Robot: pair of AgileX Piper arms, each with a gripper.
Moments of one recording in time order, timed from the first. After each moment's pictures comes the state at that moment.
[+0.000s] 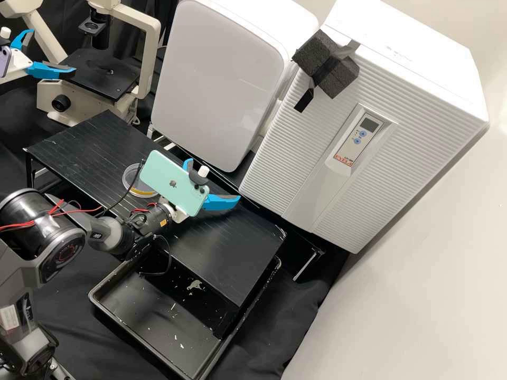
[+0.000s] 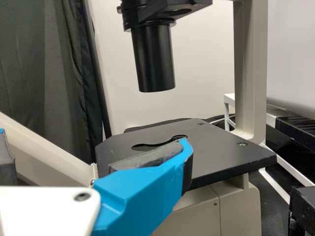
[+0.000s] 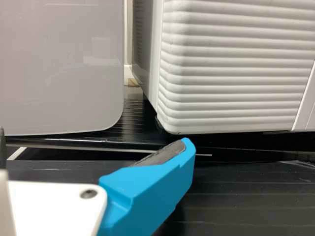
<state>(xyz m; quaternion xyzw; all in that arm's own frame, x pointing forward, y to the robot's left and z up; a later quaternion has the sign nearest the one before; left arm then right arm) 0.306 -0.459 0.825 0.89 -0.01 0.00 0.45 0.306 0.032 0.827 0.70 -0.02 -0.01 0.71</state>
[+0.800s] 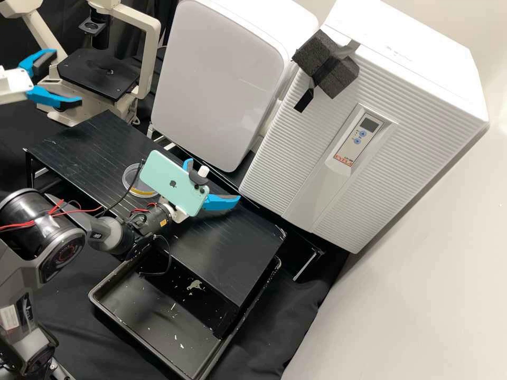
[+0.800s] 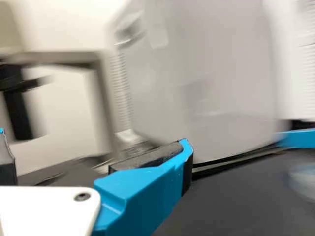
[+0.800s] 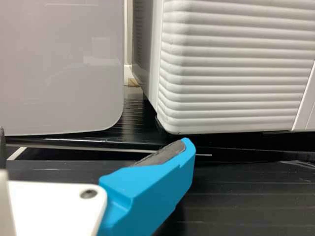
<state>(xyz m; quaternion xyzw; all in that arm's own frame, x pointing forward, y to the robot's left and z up) 0.234 -0.536 0.774 0.86 -0.15 -0.22 0.43 0.306 0.032 0.827 0.70 -0.02 -0.01 0.71</state>
